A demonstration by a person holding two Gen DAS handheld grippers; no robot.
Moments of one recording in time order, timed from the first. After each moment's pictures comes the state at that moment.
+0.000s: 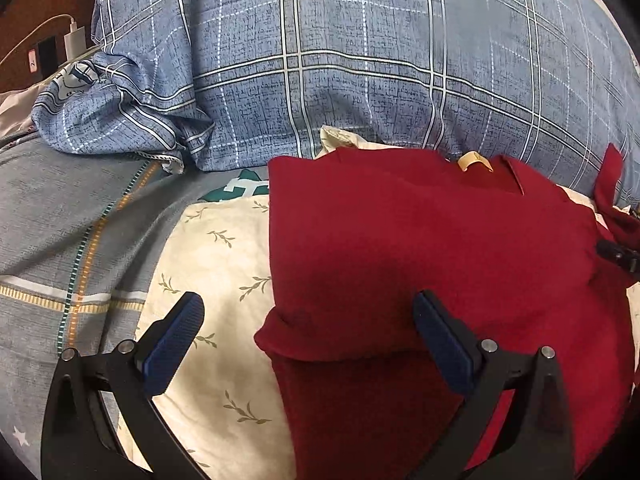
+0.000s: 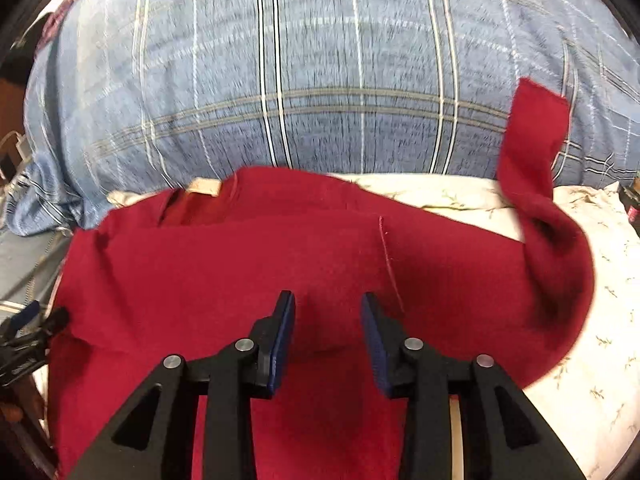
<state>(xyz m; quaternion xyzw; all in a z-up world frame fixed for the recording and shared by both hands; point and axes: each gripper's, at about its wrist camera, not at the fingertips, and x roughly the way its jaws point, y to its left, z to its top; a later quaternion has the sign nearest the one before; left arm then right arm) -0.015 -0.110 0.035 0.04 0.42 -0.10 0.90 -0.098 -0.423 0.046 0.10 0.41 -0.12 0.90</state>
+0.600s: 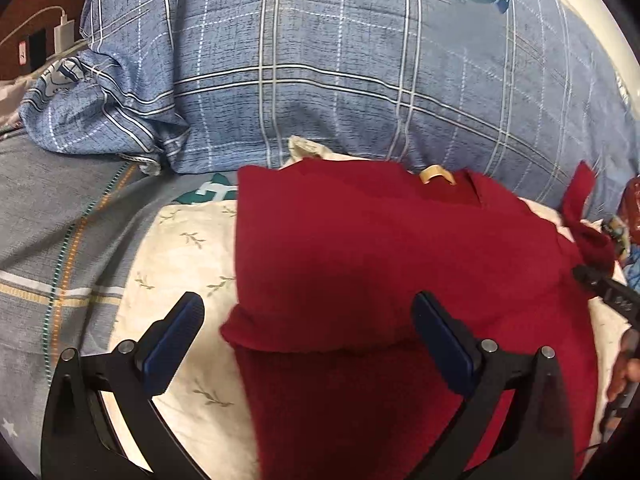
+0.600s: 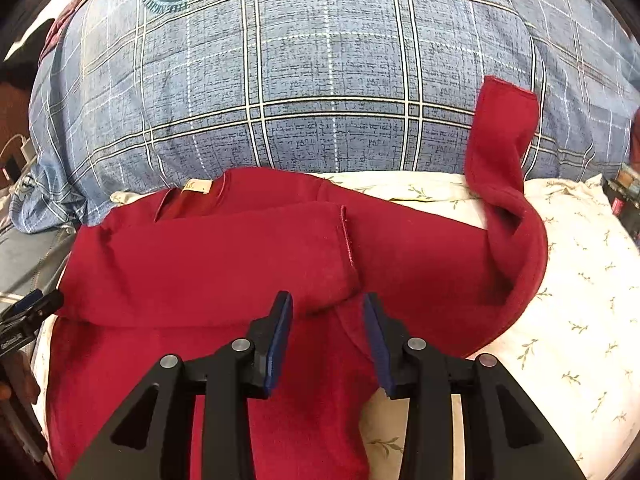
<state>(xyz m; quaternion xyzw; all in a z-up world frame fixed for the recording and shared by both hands) -0.024 -0.115 0.052 0.00 0.42 -0.14 0.90 -0.125 -0.432 0.051 0.11 0.40 -0.12 0.90</state>
